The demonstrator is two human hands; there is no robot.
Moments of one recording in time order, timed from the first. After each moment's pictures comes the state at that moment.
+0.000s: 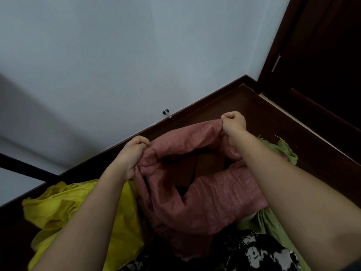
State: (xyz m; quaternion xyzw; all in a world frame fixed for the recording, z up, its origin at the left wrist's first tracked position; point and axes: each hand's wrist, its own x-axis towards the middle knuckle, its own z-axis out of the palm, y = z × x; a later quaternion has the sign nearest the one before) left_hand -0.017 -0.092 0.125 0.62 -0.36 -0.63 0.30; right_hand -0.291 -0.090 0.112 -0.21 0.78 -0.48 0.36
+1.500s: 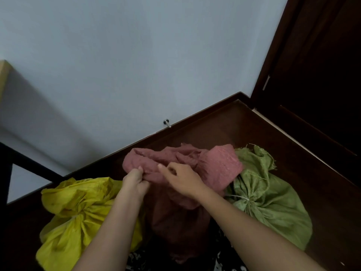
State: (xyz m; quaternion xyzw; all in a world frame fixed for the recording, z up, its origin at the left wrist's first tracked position) left_hand -0.012 -0.039 0.100 0.62 0.00 -0.63 0.46; right_hand -0.165 0.027 0.129 -0.62 0.65 -0.21 0.38
